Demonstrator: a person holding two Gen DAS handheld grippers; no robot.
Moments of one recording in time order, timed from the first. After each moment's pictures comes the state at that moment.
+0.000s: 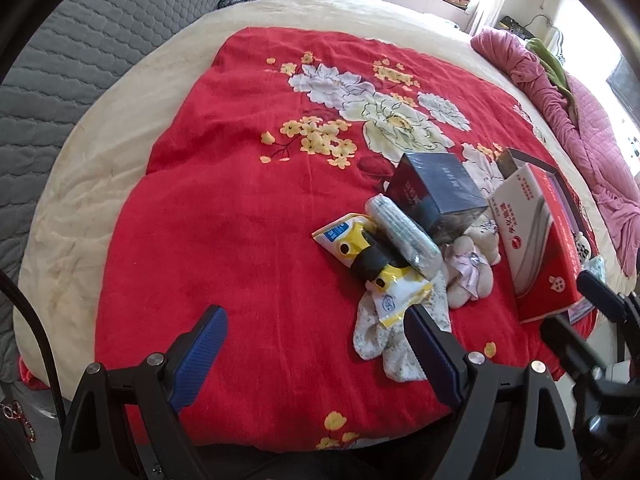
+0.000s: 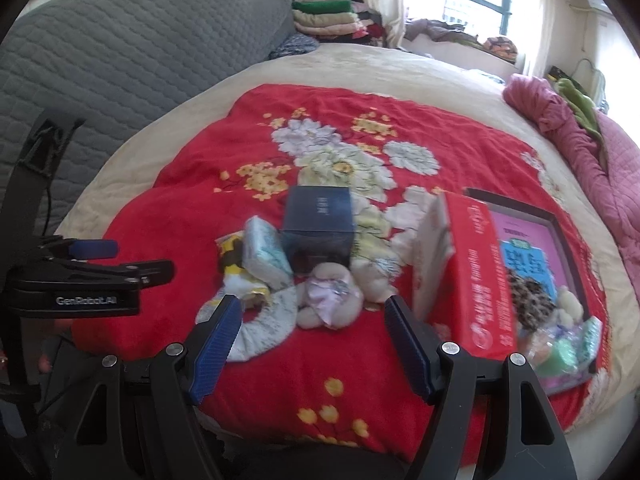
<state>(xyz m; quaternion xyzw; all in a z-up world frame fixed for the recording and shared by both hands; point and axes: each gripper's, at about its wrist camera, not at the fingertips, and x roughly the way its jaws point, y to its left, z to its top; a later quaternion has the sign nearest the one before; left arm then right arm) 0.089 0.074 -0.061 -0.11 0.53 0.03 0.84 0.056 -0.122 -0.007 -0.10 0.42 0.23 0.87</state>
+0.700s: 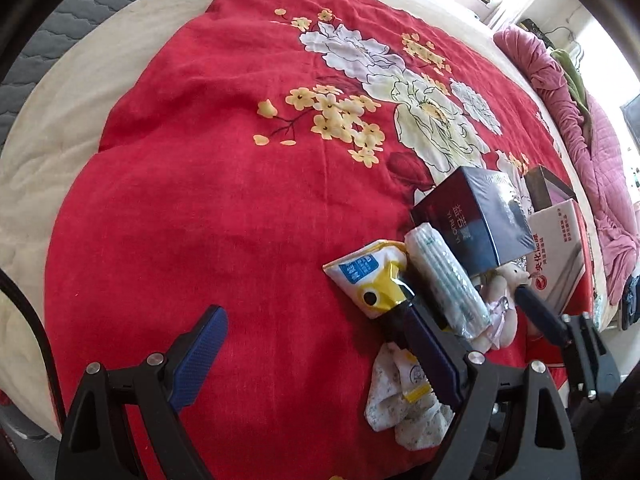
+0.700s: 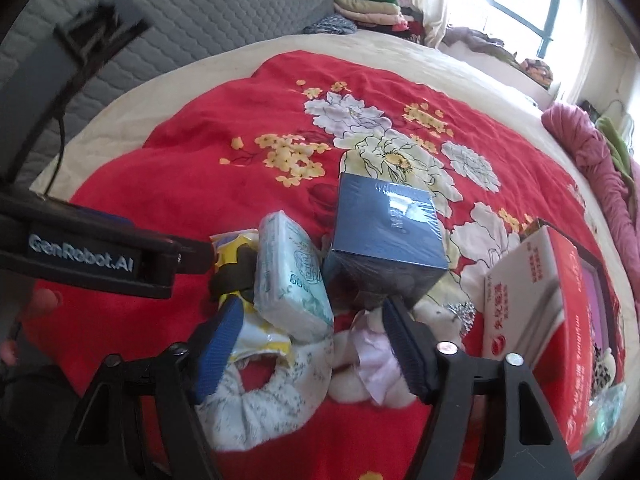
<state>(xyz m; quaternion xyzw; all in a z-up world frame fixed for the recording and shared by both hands) 0.155 0.102 -0.111 -0.17 0.58 0.01 0.80 0.108 -0.050 -0.081 -0.18 0.42 0.25 0.85</state>
